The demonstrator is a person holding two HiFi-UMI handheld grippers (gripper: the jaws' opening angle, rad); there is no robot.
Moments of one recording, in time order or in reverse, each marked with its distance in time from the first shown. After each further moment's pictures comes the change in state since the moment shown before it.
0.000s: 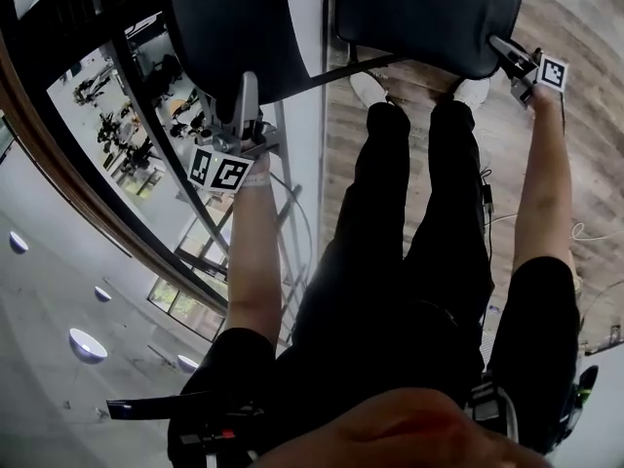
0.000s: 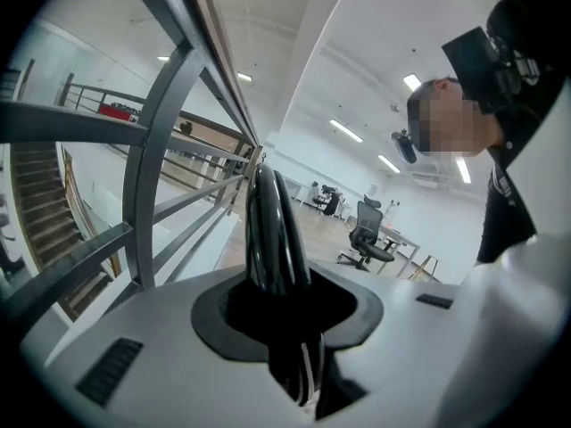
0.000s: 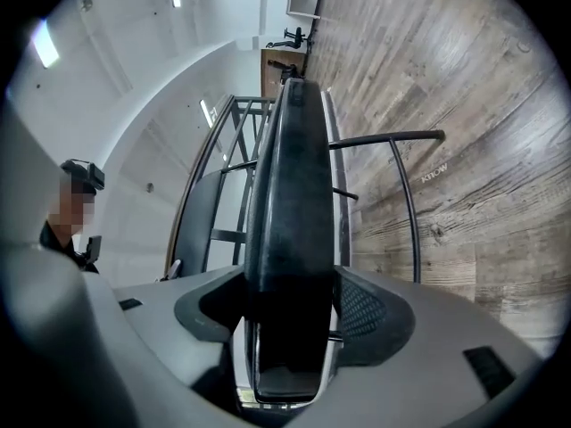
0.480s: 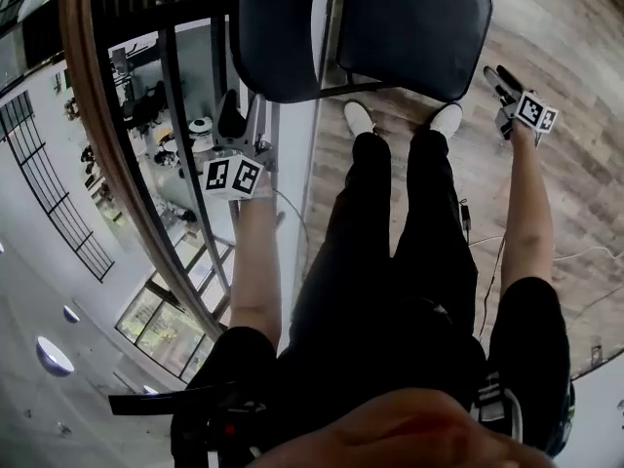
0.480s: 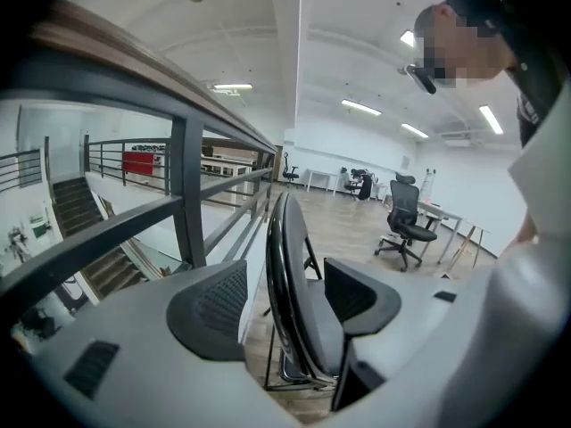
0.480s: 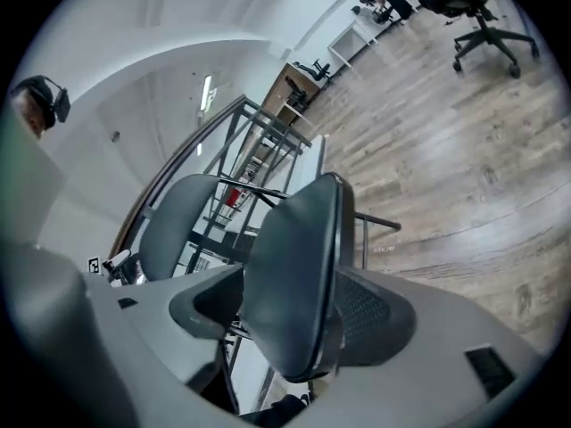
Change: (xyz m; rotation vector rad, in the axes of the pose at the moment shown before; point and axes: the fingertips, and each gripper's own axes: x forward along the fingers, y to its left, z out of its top) left arm -0.068 0.009 0.035 0.152 0.054 0.285; right arm -0.061 0.073 0.031 -0.250 -0.114 -0.465
